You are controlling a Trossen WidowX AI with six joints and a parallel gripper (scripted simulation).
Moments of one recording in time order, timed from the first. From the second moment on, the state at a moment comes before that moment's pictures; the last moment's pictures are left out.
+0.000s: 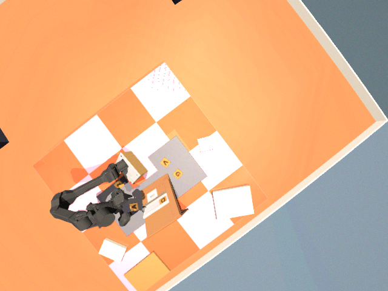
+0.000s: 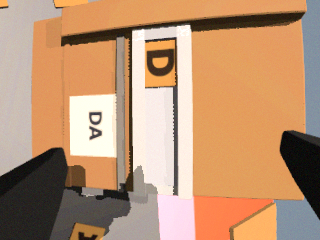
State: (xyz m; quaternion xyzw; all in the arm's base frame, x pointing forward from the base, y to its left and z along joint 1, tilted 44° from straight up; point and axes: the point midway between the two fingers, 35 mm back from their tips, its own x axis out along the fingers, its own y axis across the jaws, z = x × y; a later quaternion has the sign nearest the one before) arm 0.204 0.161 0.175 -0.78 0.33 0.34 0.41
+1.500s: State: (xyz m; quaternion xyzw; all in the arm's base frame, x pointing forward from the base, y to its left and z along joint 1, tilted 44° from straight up) arm 0.292 -0.136 0.124 -0.42 -0.14 0.65 -0.62
